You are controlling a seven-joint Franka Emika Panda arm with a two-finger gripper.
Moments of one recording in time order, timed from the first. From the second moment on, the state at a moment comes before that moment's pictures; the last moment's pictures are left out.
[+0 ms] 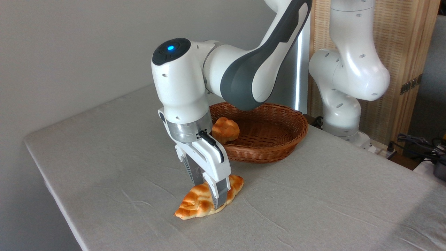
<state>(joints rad) -0.14 0.03 0.15 -2.08 -0.08 2.05 0.89</state>
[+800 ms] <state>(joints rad) -0.15 0.04 0.15 -2.08 -0.07 2.06 0.90</state>
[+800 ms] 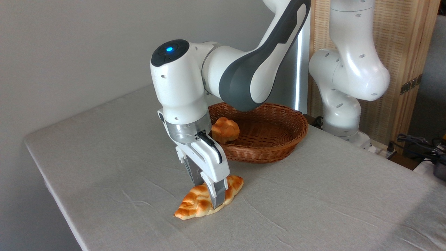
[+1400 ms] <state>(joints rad) -0.15 0.03 0.12 -2.08 -0.07 2.08 0.91</state>
